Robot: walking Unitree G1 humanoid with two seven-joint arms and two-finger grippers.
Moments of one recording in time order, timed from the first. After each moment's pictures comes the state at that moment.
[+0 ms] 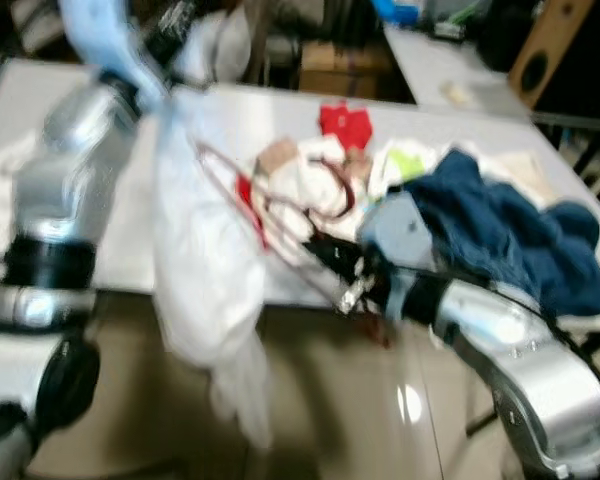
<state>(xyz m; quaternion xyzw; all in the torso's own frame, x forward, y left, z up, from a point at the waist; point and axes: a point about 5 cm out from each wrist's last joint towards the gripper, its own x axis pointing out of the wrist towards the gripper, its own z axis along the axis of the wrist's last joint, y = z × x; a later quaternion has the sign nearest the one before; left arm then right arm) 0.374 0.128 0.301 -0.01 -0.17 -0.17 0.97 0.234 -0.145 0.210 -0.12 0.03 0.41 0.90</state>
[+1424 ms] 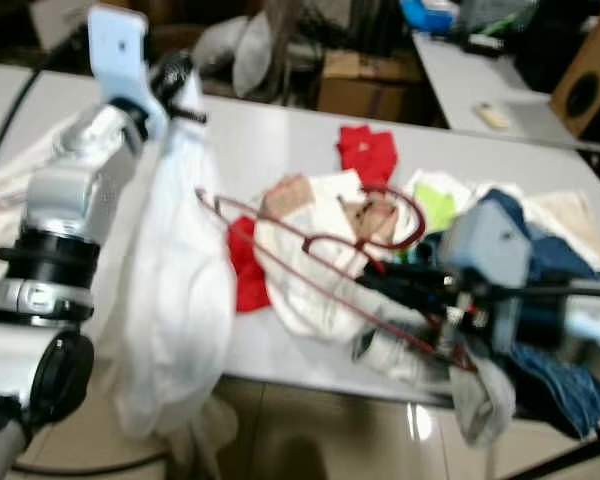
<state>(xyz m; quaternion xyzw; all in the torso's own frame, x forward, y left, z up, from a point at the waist) 0.397 0.133 0.275 0.05 -0.09 -0.14 0.98 0.194 -0.204 0.251 -0.18 0.09 0.48 0.85</state>
